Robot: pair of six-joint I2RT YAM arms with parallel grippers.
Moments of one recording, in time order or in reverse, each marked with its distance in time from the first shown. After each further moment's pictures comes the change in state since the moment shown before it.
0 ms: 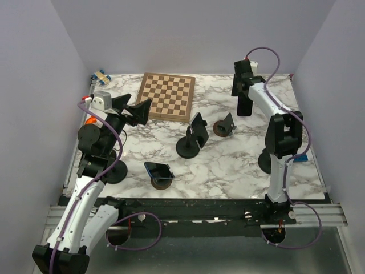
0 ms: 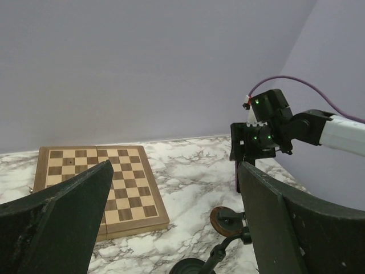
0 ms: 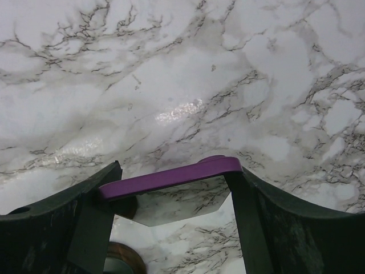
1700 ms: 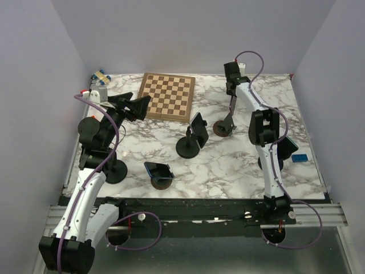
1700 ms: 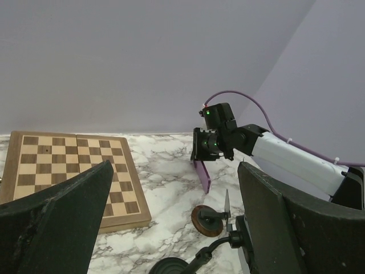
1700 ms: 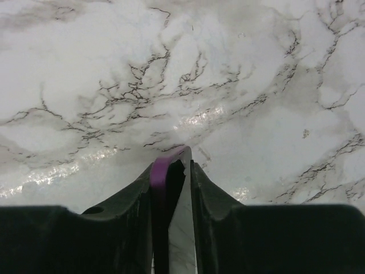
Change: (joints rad) left arm 0.098 0.085 0.000 0.068 0.109 -0.153; right arm 0.001 0.494 0.520 -0.049 -0.042 0.048
